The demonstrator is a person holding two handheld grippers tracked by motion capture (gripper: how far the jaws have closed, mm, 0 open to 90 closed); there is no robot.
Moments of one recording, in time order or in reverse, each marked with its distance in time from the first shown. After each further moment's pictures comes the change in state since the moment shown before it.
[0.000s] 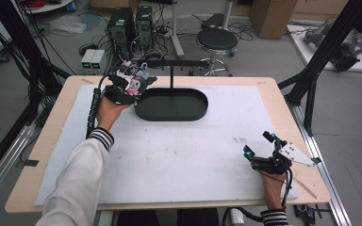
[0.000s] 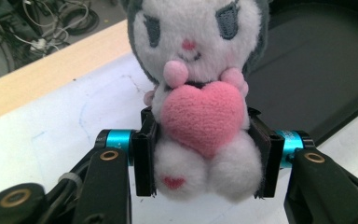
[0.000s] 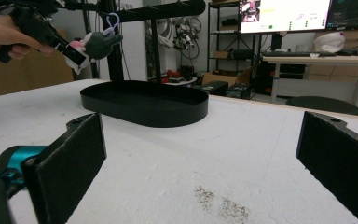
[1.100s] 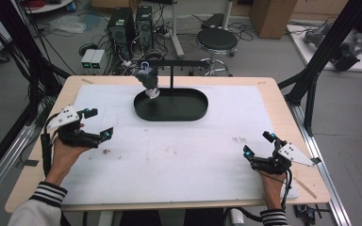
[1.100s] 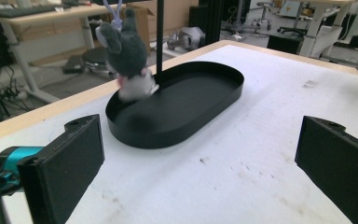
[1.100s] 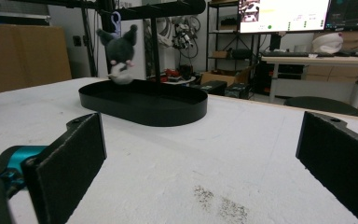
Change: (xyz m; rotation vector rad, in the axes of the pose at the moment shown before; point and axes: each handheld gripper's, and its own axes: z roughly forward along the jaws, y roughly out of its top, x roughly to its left) left arm 0.001 -0.139 -0.117 -0.534 -0.267 0.097; right arm 0.002 0.000 0.000 0.006 -0.005 -0.008
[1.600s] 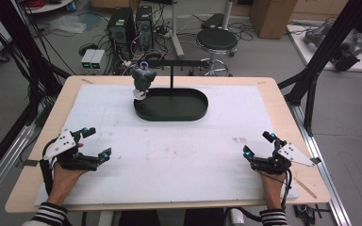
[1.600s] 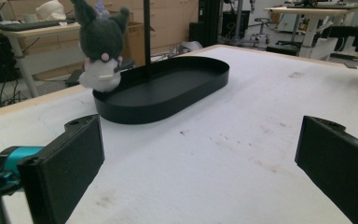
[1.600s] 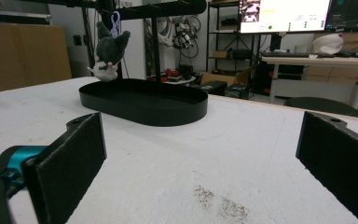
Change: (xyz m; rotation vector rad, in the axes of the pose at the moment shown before) left arm -0.027 -0.051 -0.019 -0.070 0.013 0.002; right arm 0.000 0.000 0.000 0.002 0.001 -0.006
